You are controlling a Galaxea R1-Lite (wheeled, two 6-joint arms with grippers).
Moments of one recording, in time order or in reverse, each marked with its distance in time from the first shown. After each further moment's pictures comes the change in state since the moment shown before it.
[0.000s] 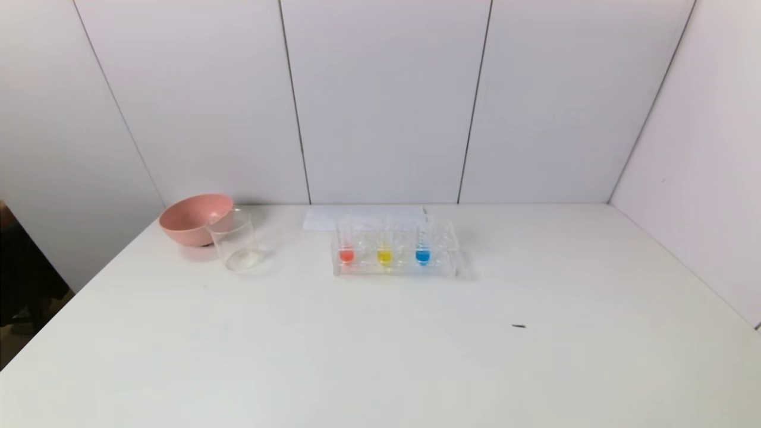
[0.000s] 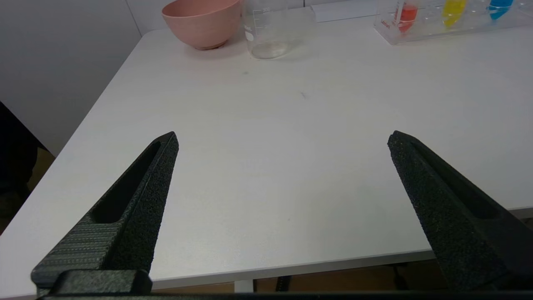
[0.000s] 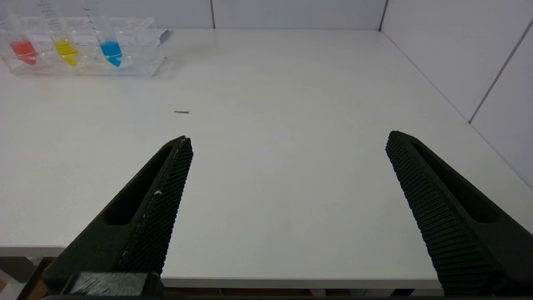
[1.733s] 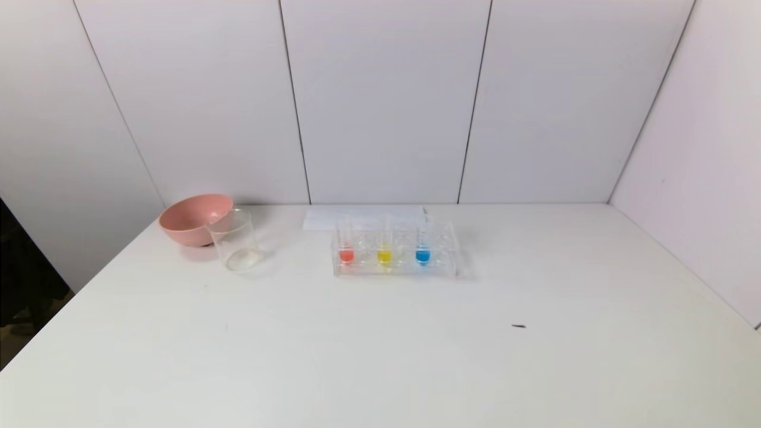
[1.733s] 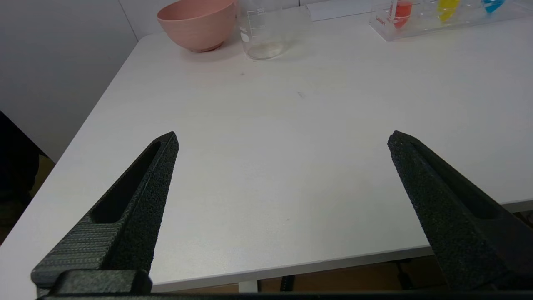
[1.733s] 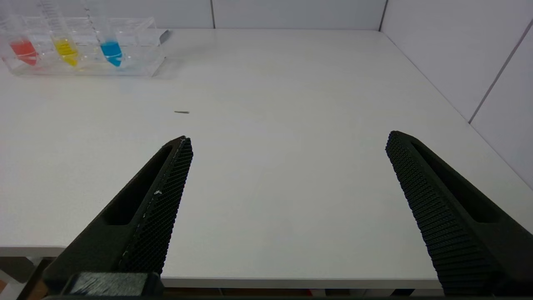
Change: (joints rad) left arm 0.001 0.000 0.000 0.001 -0.018 0.026; right arm 0.000 0.000 0.000 0.000 0.000 0.000
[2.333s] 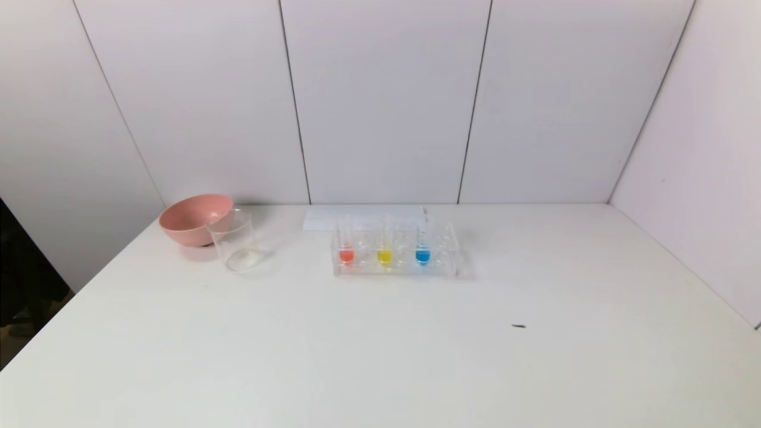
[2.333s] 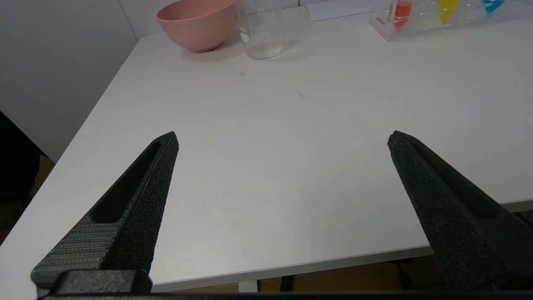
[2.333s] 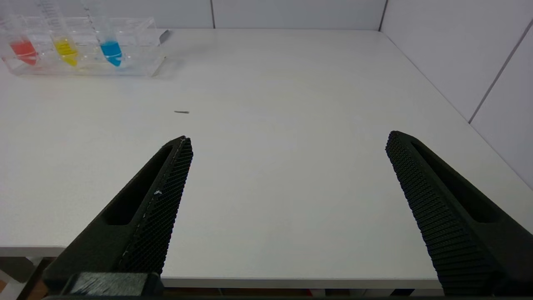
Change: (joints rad) left arm 0.000 0.000 0.000 0.000 0.000 0.000; right arm 0.000 0.000 0.000 0.000 0.000 0.000
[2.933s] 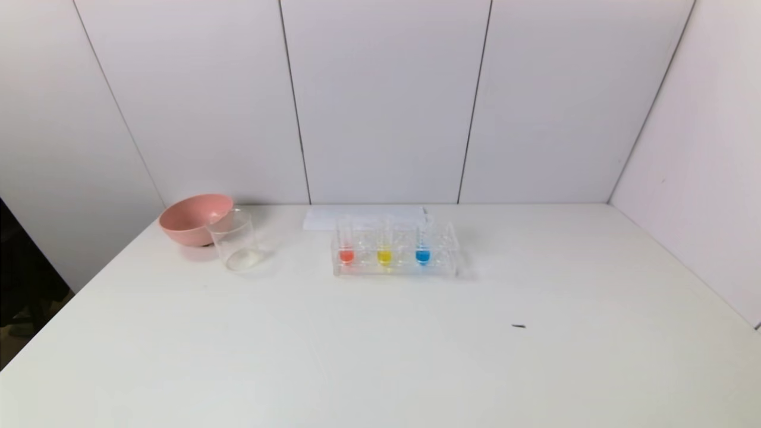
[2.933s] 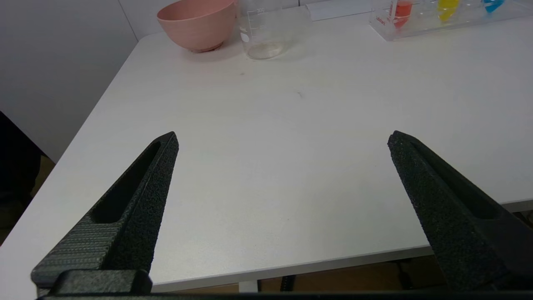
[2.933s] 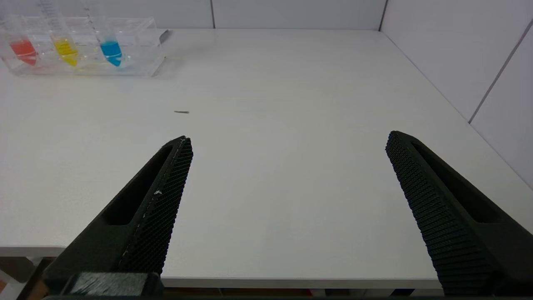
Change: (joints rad) left arm 0.000 0.000 0.000 0.000 0.000 0.001; right arm 0.000 0.000 0.000 0.000 0.000 0.000
